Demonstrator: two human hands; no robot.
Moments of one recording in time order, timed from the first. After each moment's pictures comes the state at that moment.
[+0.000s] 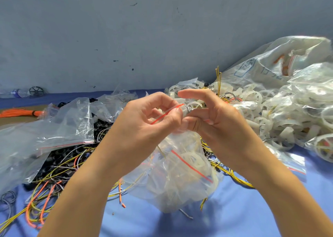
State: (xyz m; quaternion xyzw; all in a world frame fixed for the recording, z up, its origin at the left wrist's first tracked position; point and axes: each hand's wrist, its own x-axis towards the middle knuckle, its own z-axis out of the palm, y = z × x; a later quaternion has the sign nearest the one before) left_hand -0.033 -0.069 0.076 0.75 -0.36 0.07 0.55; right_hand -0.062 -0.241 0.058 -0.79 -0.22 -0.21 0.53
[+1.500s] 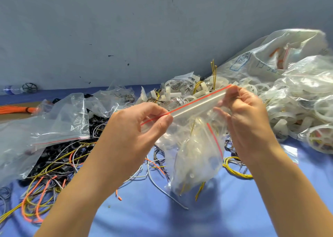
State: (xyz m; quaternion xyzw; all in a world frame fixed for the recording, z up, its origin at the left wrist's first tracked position) left_hand -0.042 -0.063 0.057 0.82 -0.32 0.18 0.44; right_hand -0.051 -0.272 0.047 -0.61 0.03 -0.32 0.72
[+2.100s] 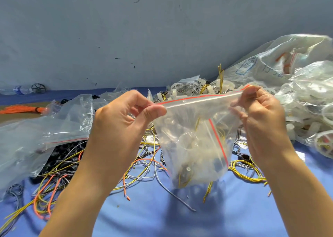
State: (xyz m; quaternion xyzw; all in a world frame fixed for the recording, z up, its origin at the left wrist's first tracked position) left_hand -0.042 -0.042 0.064 0.78 -0.25 0.28 0.49; right_hand -0.056 -0.277 0.048 -0.62 0.02 -0.39 0.69
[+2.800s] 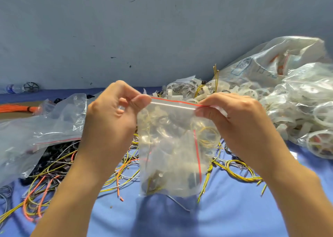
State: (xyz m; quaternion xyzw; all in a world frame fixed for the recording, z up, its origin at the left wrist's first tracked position) left_hand -0.030 -0.048 0.065 0.78 -0.22 0.32 0.50; right_hand -0.075 -0.266 0.059 -0.87 -0.14 -0.42 0.20
